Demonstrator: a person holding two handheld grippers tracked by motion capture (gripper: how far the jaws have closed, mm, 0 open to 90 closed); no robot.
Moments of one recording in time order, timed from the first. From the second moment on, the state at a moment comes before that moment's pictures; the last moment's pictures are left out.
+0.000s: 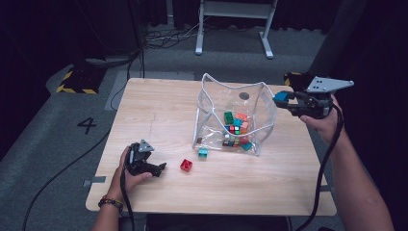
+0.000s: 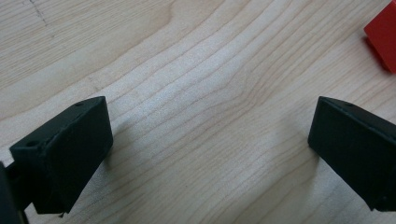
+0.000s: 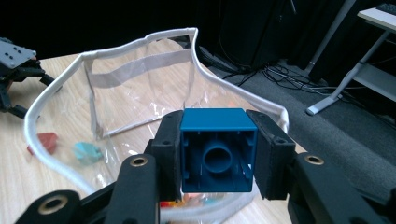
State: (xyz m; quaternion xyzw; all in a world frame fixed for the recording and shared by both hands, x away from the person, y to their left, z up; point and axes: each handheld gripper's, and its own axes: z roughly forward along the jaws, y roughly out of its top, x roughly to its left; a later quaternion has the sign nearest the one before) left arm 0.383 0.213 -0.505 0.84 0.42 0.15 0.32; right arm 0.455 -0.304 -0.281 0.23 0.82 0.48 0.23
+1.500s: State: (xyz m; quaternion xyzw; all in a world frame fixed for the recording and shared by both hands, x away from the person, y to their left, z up) left arm 0.383 0.213 -0.505 0.84 0.42 0.15 0.32; right arm 0.525 -0.217 -0.314 0.16 0.91 0.34 0.15
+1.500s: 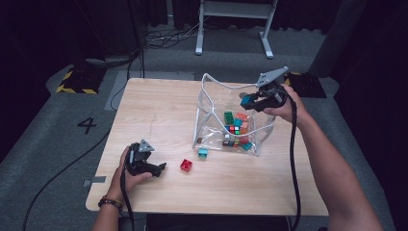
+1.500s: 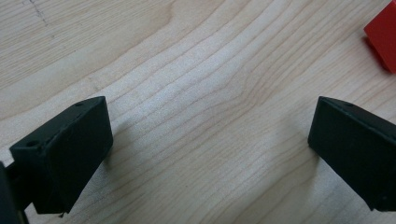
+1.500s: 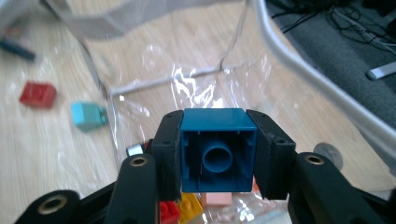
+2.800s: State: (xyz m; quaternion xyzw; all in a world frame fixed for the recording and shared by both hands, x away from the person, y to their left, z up) left arm 0.383 0.213 -0.505 0.84 0.42 0.15 0.32; right arm 0.528 -0.255 -0.315 0.15 0.95 0.21 0.14
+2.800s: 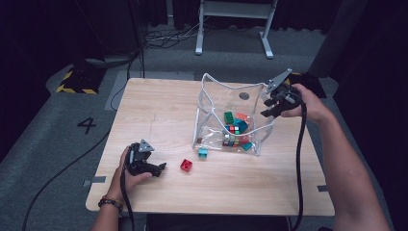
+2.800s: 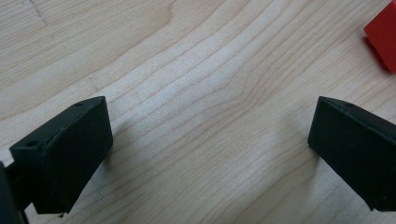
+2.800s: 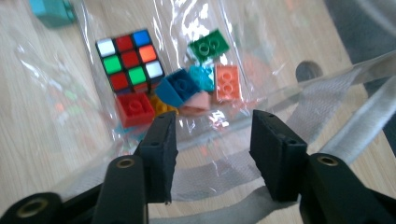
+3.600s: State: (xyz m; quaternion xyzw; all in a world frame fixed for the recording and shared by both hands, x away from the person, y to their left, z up) left arm 0.383 0.213 -0.505 0.84 0.42 0.15 0.32; right arm 0.470 -0.278 -0.294 0.16 0.88 0.41 0.17
